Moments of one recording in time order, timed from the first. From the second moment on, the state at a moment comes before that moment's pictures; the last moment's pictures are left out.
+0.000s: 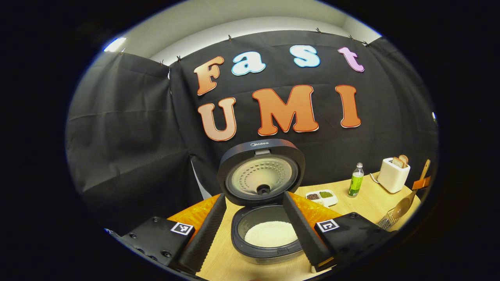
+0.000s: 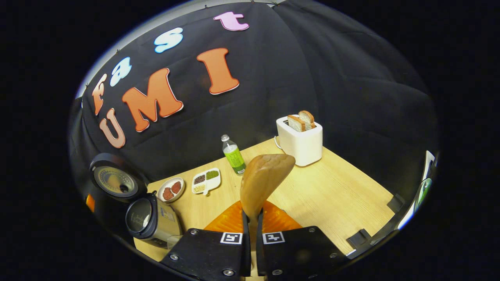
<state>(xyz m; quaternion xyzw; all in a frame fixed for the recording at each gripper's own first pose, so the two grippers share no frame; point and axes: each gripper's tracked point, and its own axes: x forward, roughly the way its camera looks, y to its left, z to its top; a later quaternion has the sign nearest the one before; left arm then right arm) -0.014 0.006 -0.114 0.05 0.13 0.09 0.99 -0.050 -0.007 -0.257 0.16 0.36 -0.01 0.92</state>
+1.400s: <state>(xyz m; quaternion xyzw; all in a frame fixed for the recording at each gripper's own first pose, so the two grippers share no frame) -0.042 0.081 -0.155 0.03 0.17 0.07 0.98 -0.104 0.129 -0.341 -0.10 0.34 0.03 0.93</state>
